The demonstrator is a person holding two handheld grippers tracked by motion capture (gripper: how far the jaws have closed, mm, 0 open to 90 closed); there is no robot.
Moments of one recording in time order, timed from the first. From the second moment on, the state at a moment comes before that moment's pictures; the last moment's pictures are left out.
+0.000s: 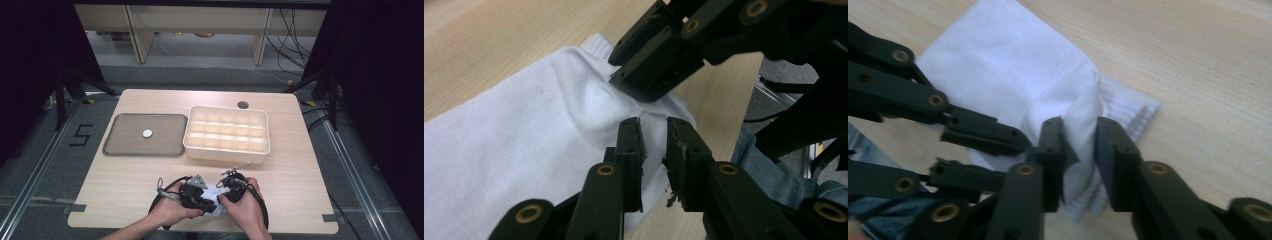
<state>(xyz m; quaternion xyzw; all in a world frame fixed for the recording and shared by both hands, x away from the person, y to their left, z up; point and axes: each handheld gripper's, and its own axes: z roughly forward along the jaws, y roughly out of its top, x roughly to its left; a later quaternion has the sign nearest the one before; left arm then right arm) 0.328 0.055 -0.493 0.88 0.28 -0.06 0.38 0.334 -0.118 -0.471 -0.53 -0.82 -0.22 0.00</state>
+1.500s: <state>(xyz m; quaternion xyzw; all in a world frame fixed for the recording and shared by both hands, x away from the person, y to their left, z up) 0.352 0.128 -0.500 0.80 0.45 -0.10 0.37 0.332 -0.128 -0.473 -0.53 -0.82 -0.22 -0.02</state>
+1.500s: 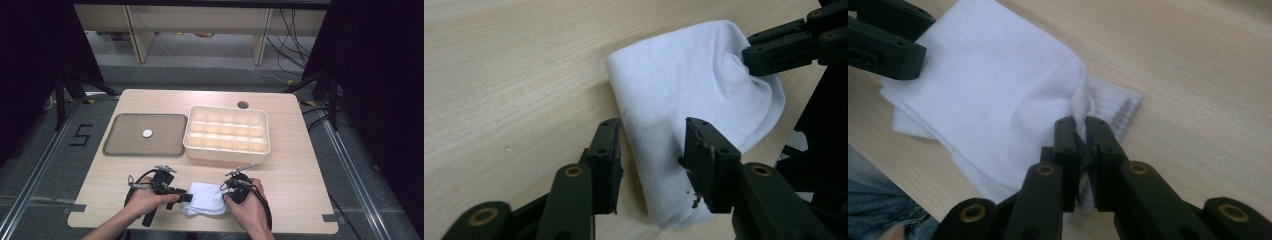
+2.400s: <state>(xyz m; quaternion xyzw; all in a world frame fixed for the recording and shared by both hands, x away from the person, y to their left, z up) 0.348 0.122 -0.504 0.83 0.43 -0.07 0.36 0.333 -0.085 -0.469 -0.46 -0.86 -0.24 0.01</state>
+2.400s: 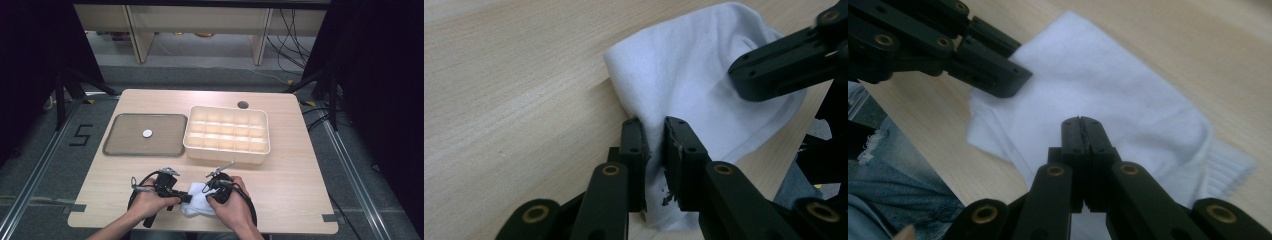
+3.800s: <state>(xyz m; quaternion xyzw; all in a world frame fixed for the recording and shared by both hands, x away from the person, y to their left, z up) 0.350 0.115 -0.473 0.81 0.41 -0.10 0.41 0.342 -0.092 -0.481 -0.47 -0.84 -0.25 0.04</state>
